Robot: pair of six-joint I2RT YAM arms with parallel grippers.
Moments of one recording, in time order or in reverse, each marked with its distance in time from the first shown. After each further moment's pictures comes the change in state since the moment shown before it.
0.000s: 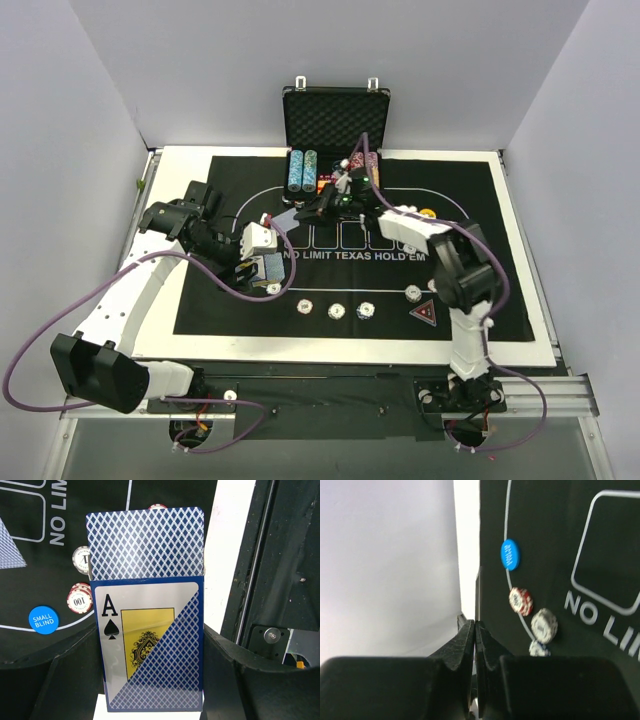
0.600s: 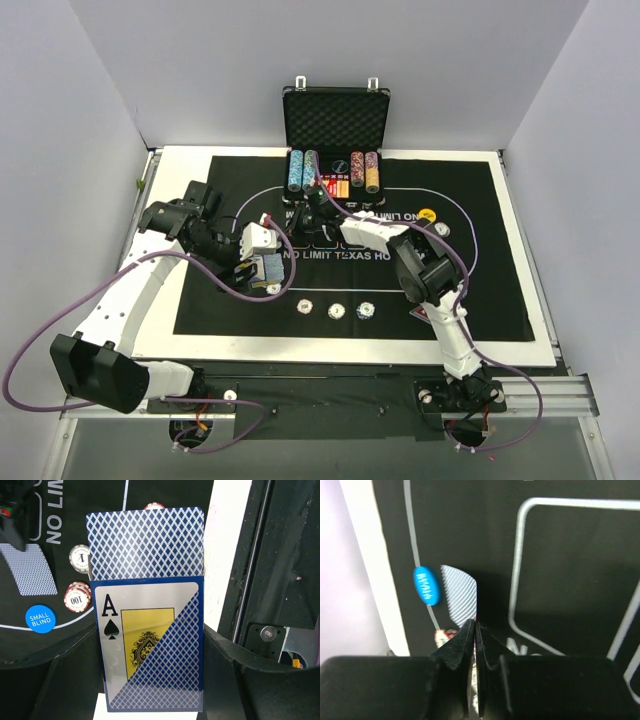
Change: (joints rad) left arm 0.001 0.000 0.006 -0.018 0.001 0.001; right arm 0.166 0.296 0.304 -0.257 0.338 -0.160
